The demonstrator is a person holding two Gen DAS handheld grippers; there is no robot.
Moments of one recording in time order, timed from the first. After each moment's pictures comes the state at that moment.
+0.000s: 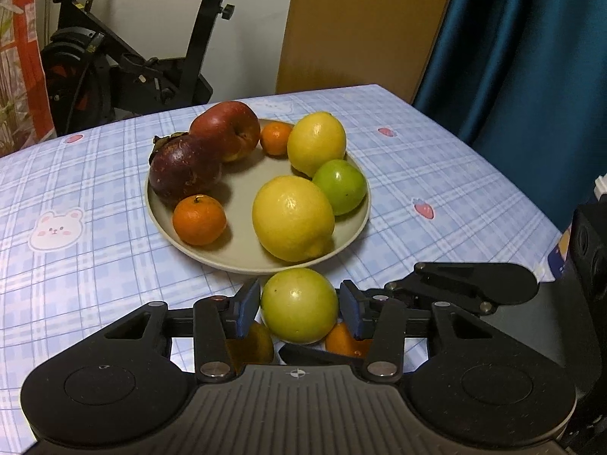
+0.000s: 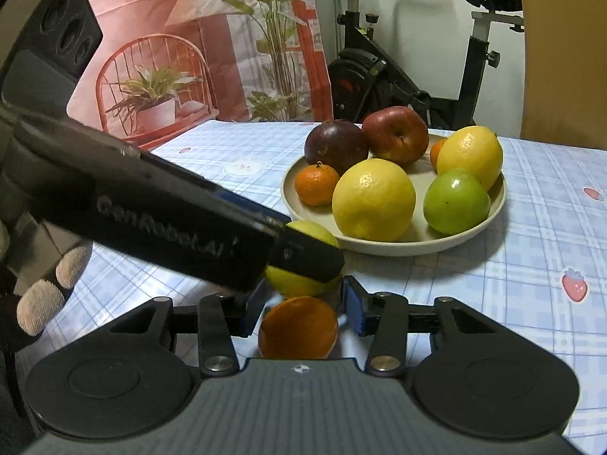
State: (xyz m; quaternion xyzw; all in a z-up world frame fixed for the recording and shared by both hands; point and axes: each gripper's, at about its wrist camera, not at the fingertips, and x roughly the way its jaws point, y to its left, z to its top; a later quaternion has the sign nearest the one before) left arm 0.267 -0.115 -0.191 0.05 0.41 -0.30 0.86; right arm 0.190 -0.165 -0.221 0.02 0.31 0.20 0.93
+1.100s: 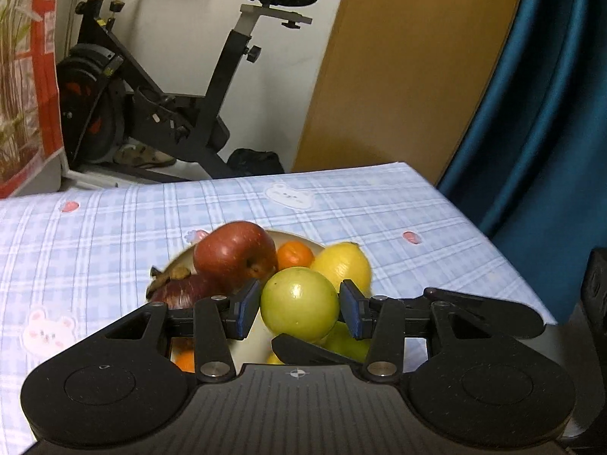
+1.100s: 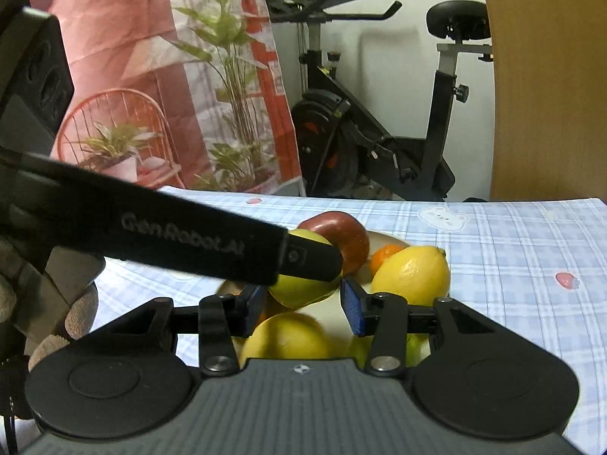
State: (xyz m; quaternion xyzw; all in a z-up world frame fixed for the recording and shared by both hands) left arm 0.354 -0.147 -0.153 -0.01 0.37 -0.27 0.89; right arm 0.269 -0.202 -0.171 0.05 0.27 0.15 0.95
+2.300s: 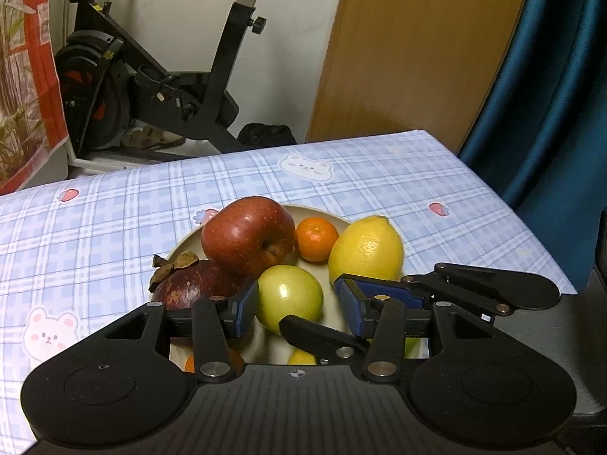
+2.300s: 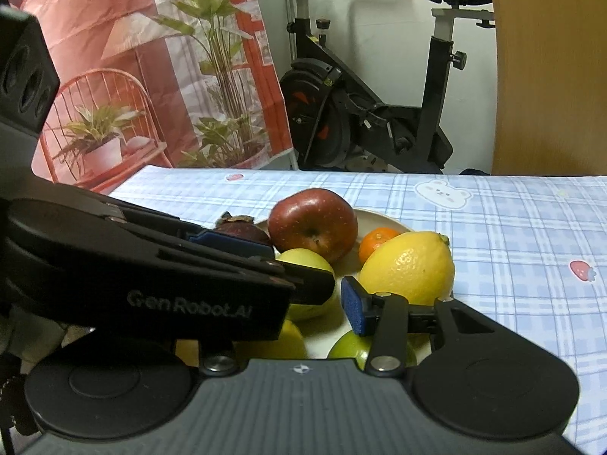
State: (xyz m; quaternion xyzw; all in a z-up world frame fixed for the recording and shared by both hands) left arm 0.362 -0.148 -0.163 0.02 0.41 -0.26 0.88; right arm 0.300 -0.206 -0.186 0.06 0.31 0.14 0.94
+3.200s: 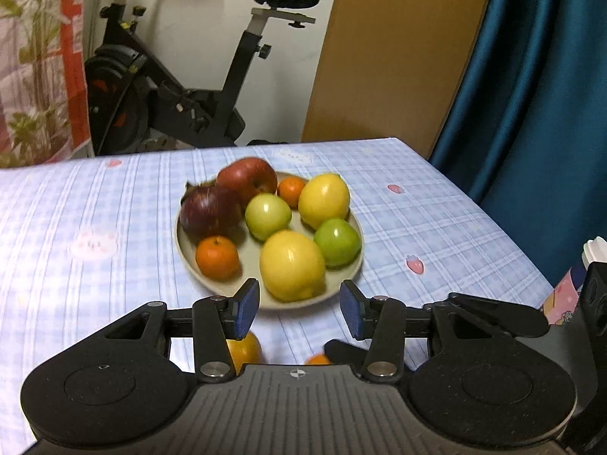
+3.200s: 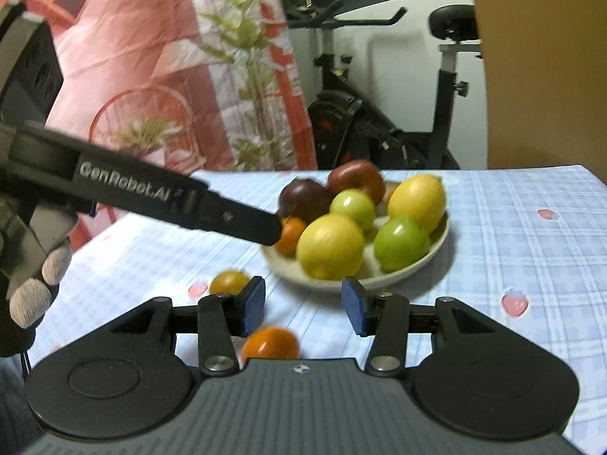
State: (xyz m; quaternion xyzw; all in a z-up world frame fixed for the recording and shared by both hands) left arm 0.242 -0.111 -0.144 -0.01 0.37 -0.24 0.90; right arm 0.160 -0.196 -0.188 0.05 0.25 0.17 0.95
